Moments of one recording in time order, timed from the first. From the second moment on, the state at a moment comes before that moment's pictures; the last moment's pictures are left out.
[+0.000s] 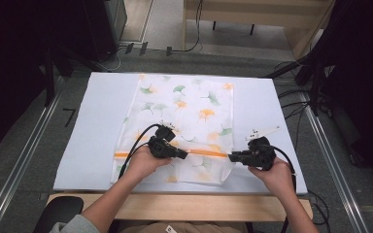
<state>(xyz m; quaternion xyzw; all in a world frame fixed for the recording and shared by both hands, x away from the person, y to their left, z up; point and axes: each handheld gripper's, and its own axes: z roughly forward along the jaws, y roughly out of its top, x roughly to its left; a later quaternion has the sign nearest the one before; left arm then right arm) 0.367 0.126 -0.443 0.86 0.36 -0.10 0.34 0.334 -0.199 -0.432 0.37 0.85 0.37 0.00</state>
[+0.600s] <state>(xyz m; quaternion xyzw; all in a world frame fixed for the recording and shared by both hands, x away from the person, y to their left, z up) 0.363 0.127 -0.440 0.87 0.35 -0.10 0.33 0.335 -0.201 -0.432 0.37 0.85 0.38 0.00</state>
